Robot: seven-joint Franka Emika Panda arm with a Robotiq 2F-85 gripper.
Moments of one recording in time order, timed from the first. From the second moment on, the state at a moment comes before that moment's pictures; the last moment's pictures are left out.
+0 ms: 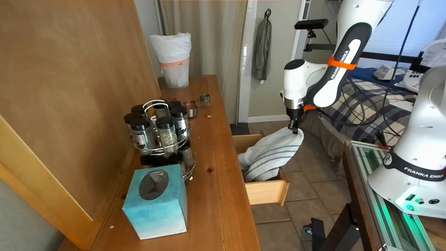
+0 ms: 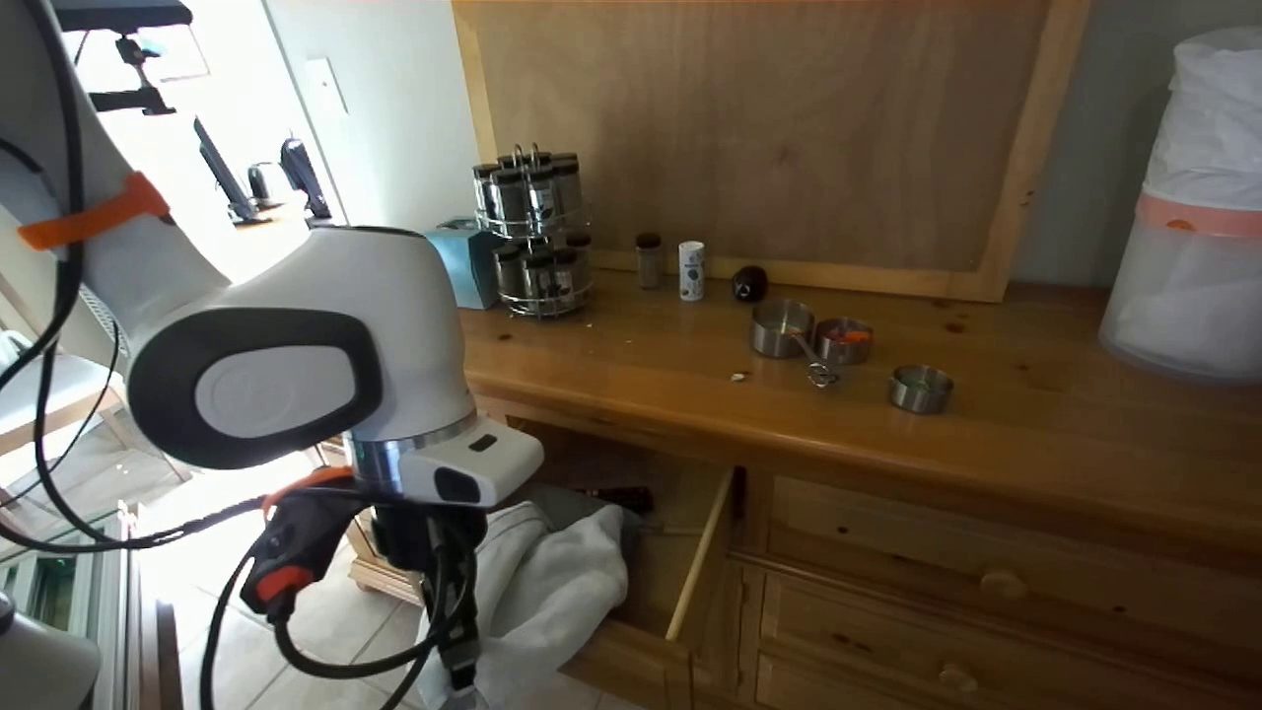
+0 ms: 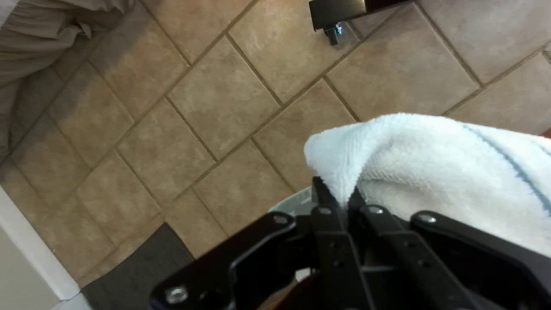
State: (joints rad) arm -0.10 0.21 -0.45 -2.66 -0.64 2.75 0.31
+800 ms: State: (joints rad) arm -0.05 0.25 -0.39 -2.57 -0.83 2.56 0.47
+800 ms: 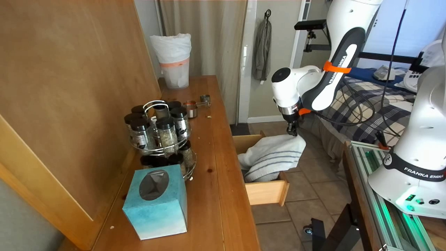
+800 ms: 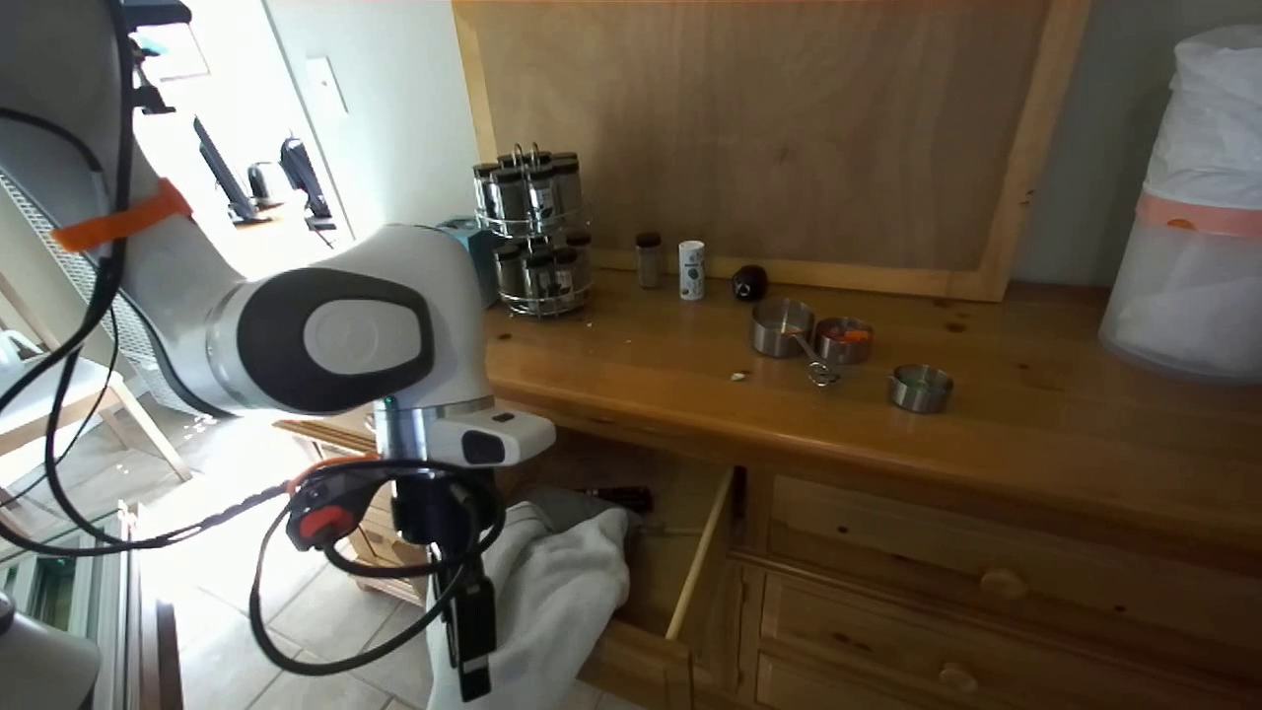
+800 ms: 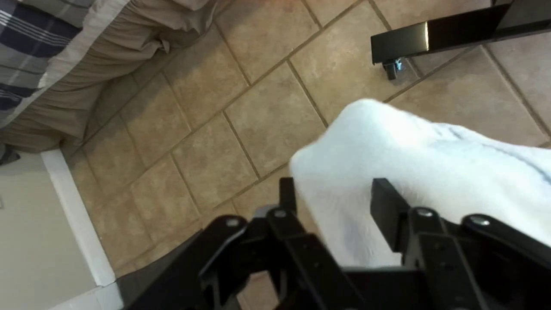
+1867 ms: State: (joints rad) arm 0.09 -0.24 -0.21 -2.56 -0.29 2.60 -0.03
